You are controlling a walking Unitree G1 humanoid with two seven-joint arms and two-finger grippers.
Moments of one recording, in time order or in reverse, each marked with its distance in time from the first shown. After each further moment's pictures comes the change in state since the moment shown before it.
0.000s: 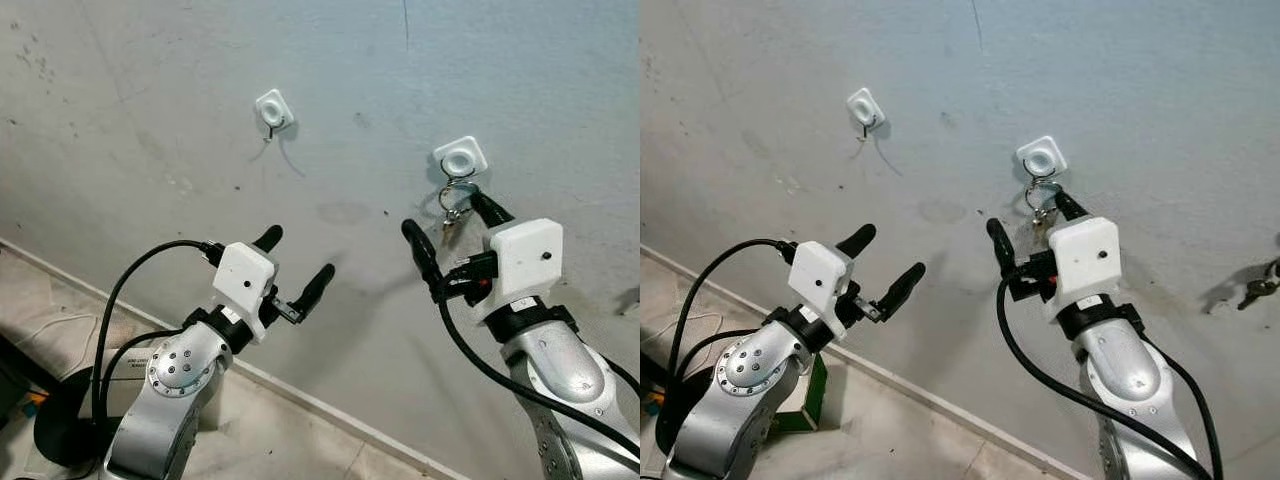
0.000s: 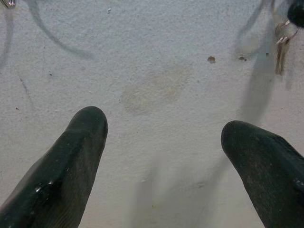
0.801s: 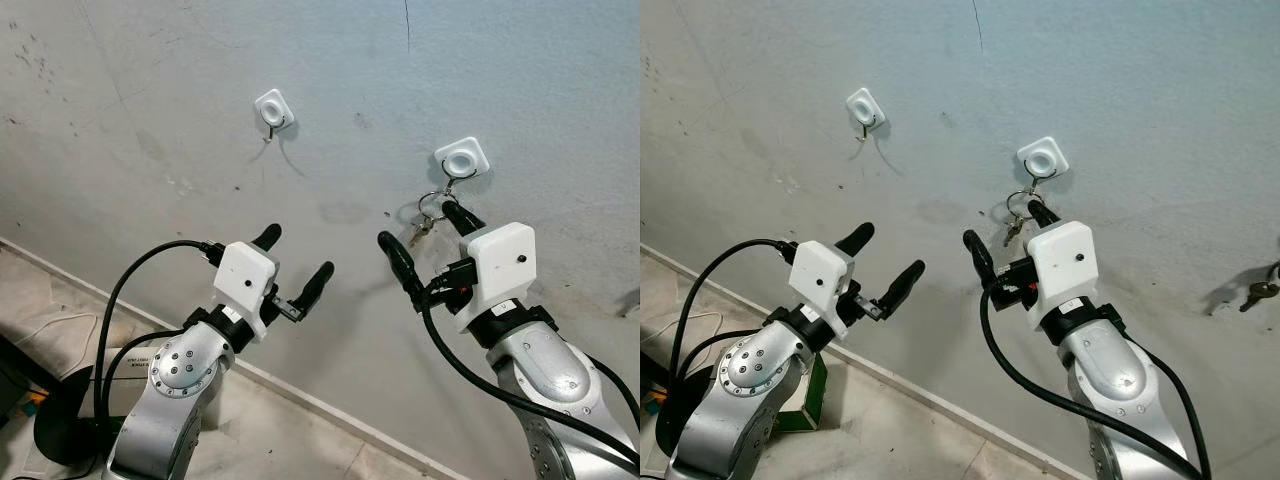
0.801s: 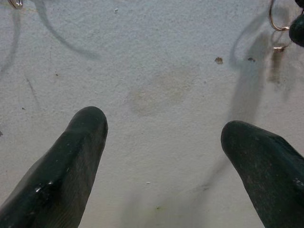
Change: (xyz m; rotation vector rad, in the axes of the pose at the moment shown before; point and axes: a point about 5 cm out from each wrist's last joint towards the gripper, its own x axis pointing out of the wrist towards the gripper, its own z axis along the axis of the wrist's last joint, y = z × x) left arm 0.001 0.000 0.000 0.004 -0.003 0.022; right arm 0.000 0.009 -0.002 -0.011 0.016 0.031
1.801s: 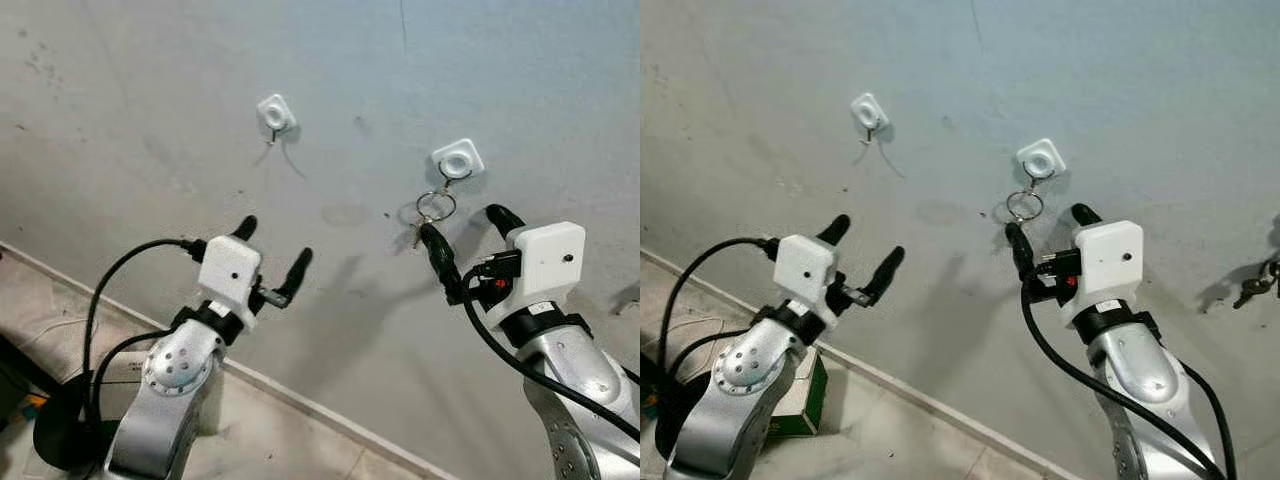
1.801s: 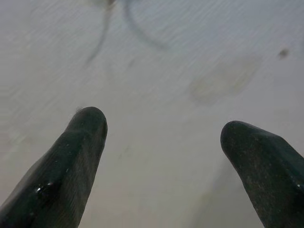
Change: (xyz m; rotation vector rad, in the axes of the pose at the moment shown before) left arm -0.014 0.018 -0.010 0.044 0.045 0.198; right arm -0.011 -0.033 -0.010 0.027 0.051 -0.199
